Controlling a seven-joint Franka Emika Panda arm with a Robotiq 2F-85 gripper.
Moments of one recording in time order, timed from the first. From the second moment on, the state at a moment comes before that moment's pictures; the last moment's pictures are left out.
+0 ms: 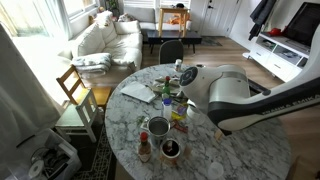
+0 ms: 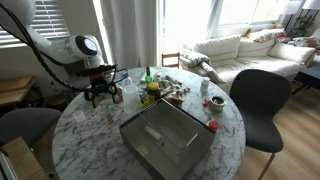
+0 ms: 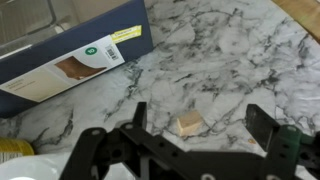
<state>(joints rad) 0.09 0.29 0.13 -2.13 -0.57 1.86 -0.35</state>
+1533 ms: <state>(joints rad) 0.02 0.23 0.01 -2.34 -0.19 2.47 0.10</state>
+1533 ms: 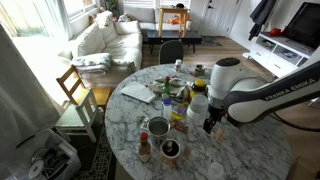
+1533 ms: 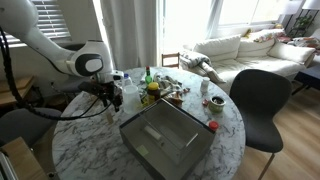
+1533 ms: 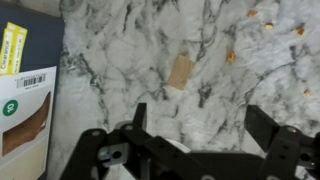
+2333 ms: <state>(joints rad) 0.00 0.22 -0.02 -2.34 -0.09 2.46 0.14</state>
